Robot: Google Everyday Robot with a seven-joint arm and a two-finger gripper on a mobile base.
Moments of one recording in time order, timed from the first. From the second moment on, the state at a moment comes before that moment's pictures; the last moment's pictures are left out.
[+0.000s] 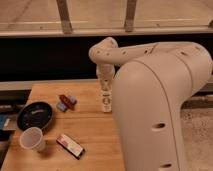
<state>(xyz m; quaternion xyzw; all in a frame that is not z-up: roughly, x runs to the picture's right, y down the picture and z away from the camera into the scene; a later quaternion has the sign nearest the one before) 0.009 -0.034 0.822 -0.15 0.19 0.69 0.68</state>
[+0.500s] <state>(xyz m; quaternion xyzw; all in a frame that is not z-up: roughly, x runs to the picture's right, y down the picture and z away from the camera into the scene) 0.015 -0.026 0.828 -0.16 0.19 0.69 0.68</state>
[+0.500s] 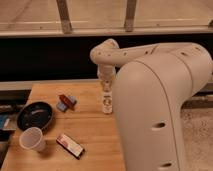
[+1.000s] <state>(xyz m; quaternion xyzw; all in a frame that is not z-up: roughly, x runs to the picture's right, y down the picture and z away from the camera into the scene) 0.010 -0.032 0.825 -0.15 0.18 0.70 0.68</state>
